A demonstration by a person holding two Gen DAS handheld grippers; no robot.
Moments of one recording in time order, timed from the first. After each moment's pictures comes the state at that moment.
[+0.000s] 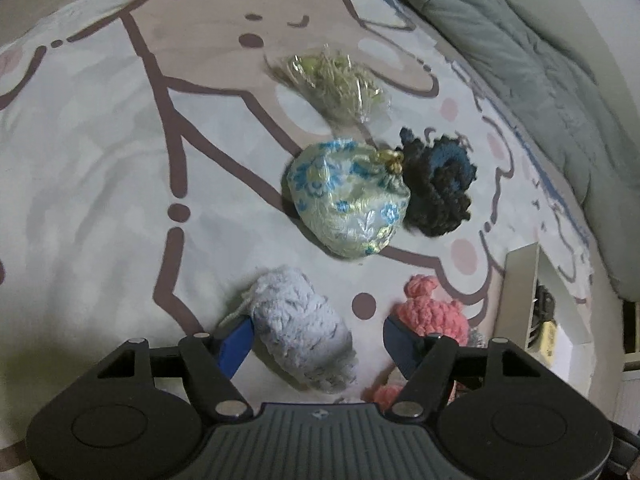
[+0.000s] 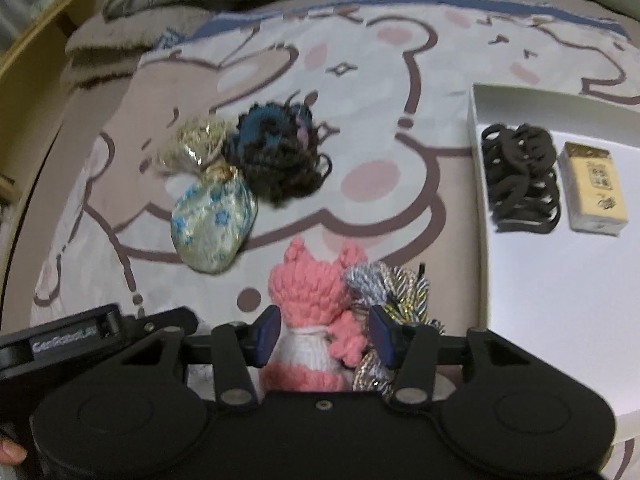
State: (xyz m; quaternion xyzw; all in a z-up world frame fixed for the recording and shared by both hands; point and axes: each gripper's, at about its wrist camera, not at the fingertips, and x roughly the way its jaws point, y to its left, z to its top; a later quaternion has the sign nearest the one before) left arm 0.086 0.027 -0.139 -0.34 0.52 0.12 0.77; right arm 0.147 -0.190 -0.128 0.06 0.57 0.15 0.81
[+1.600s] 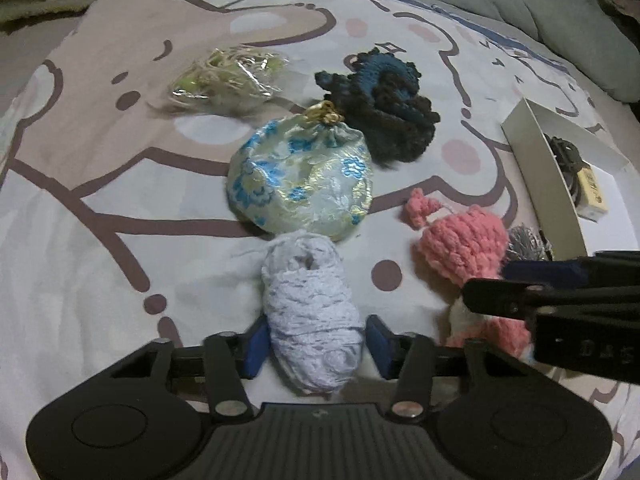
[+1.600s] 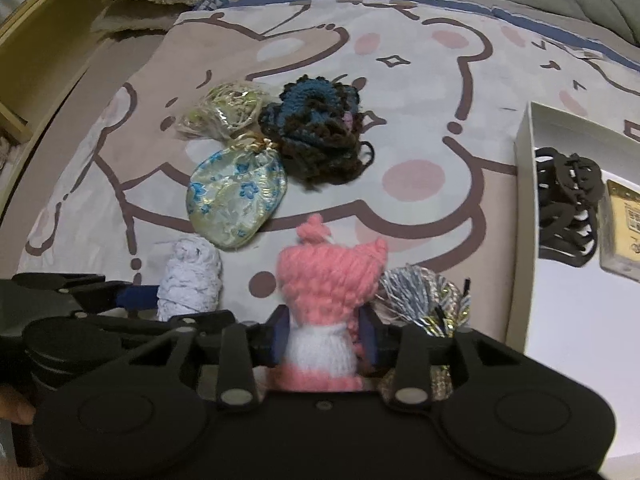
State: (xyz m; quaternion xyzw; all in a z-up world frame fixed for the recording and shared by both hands) left arm 0.115 0.001 -0.149 -0.08 0.57 0.00 0.82; right arm 0.146 -0.164 -0.137 -0.01 0.56 0.20 0.81
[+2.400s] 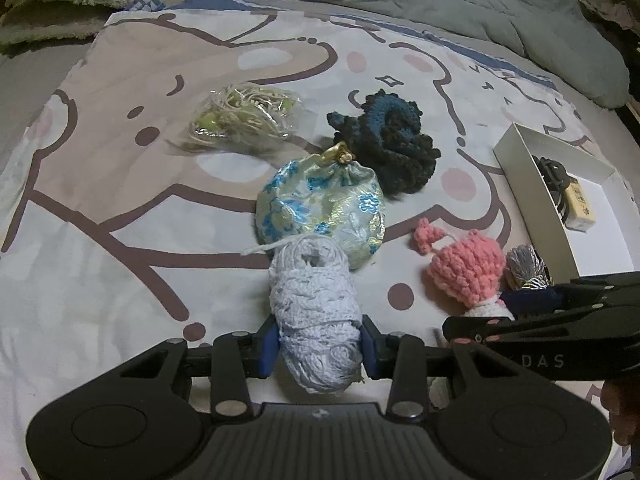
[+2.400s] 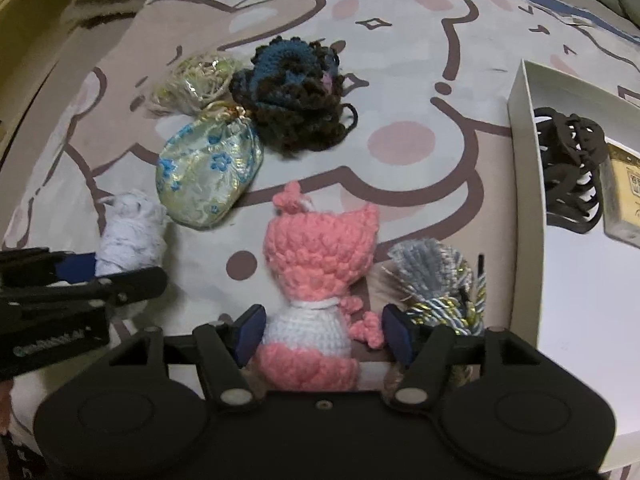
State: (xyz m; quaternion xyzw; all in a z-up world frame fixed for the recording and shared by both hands) left arm 0.113 0.024 -0.130 -0.07 0.54 -0.03 0.84; right arm 0.148 -0.159 -0.160 -0.01 0.59 0.16 0.79
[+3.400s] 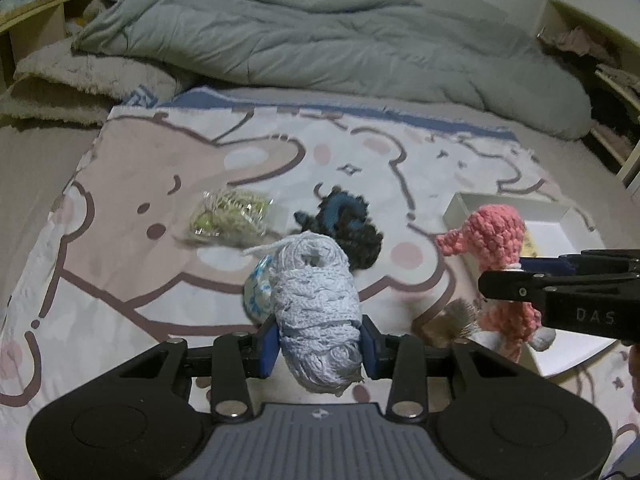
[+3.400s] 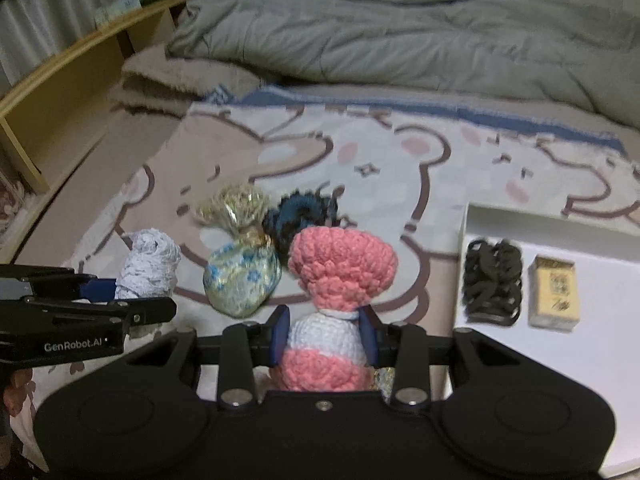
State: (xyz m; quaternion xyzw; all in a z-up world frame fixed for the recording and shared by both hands) left arm 0.085 0.013 -0.054 -0.05 0.44 -0.05 0.89; right arm 0.113 -0.194 -0.061 -0.01 0.43 0.19 0.88
